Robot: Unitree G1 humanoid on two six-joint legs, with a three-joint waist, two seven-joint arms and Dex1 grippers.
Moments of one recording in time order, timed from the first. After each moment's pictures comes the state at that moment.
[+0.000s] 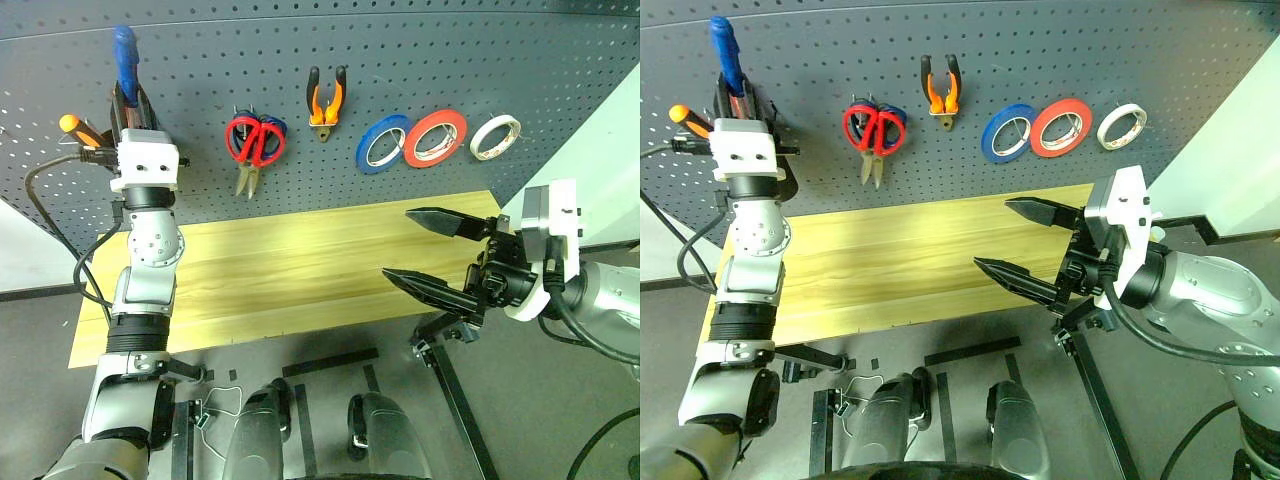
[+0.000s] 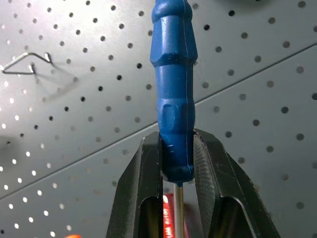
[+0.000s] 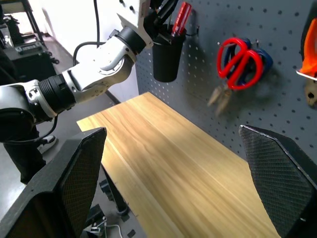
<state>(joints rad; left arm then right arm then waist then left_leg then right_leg) -0.60 0.41 0.15 0.27 0.30 -0.40 0.35 -0.19 -0.89 -0.32 -0.78 1.16 0.75 0.54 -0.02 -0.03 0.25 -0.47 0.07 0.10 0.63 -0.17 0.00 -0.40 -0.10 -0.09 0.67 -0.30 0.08</state>
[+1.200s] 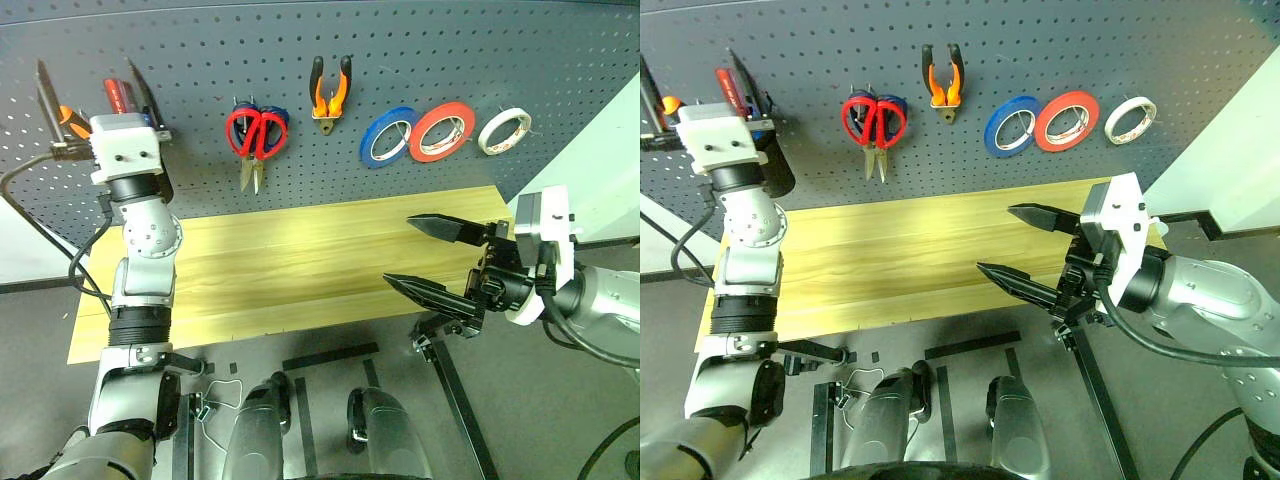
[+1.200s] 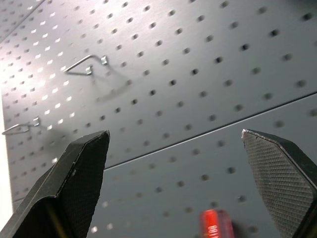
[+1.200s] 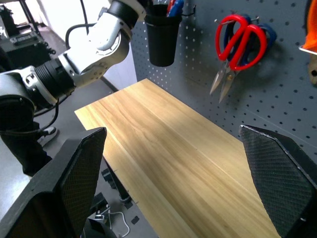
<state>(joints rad) -0.64 0.36 0.16 0.17 0.33 -0.41 0.43 -0.17 -0.90 -0.29 -0.78 1.11 0.72 0.55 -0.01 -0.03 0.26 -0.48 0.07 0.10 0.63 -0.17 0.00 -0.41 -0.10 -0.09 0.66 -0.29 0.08</state>
